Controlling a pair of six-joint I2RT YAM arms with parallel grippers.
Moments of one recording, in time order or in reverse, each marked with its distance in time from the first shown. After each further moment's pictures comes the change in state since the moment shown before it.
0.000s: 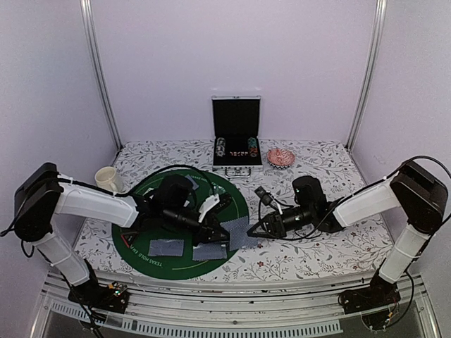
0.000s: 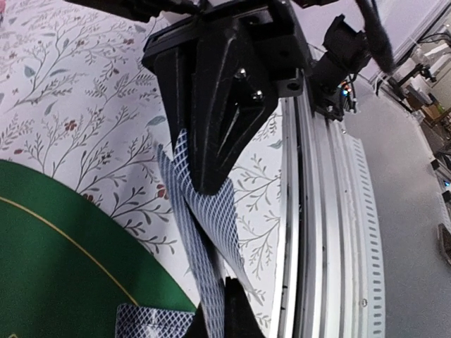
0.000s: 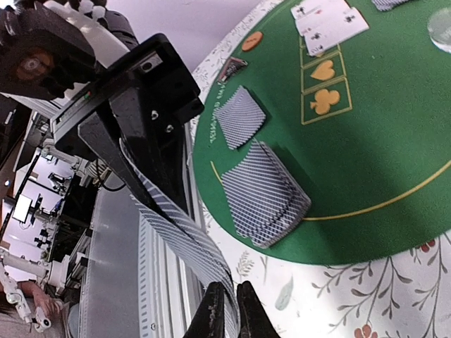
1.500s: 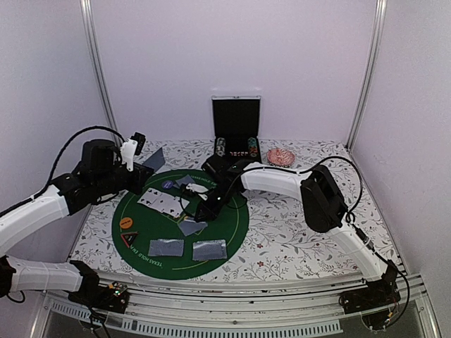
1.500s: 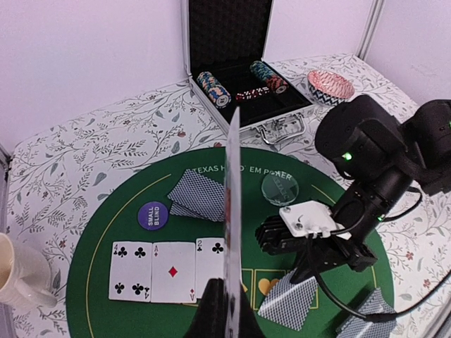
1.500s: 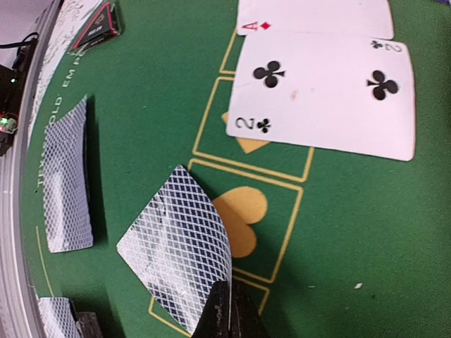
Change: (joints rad) left arm 0.414 -0.582 0.005 -0.454 -0.642 -0.040; right arm 0.159 0.938 1.598 -1.227 0.304 -0.636
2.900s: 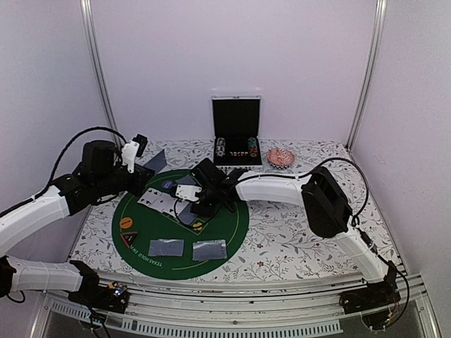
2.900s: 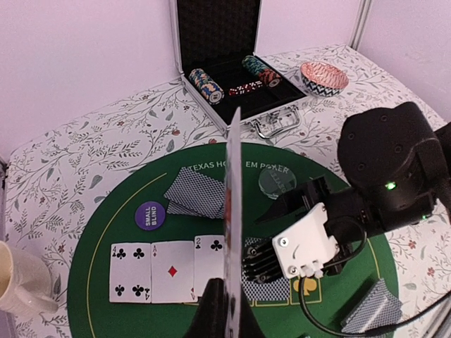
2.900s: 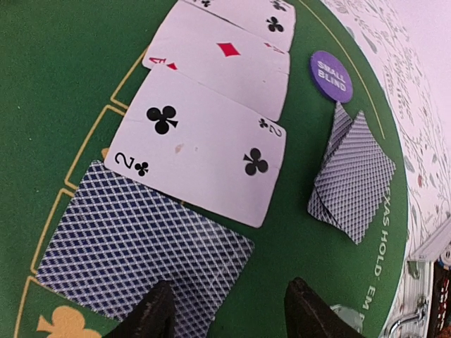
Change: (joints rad) left arm 0.007 0.006 -0.010 0.003 0.029 0.046; right arm 0.098 -0.071 -0.120 0.303 0.615 -0.373
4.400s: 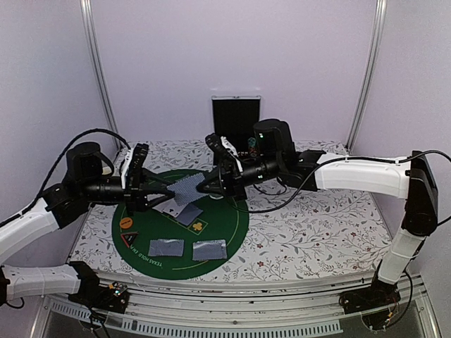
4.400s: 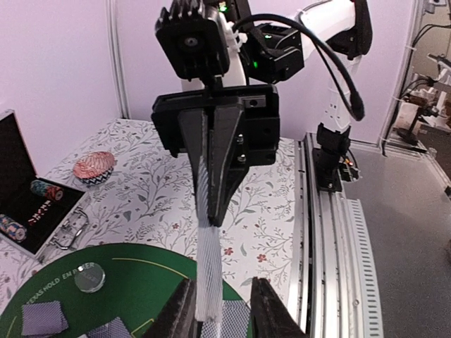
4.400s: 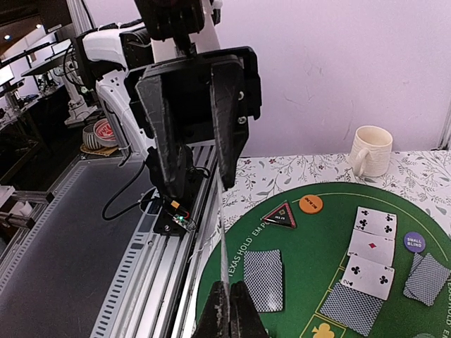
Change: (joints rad) left arm -0.112 -0.138 -0.044 0.138 0.748 0.132; right arm -0.064 -0.789 -0.771 0.523 -0.848 0.525
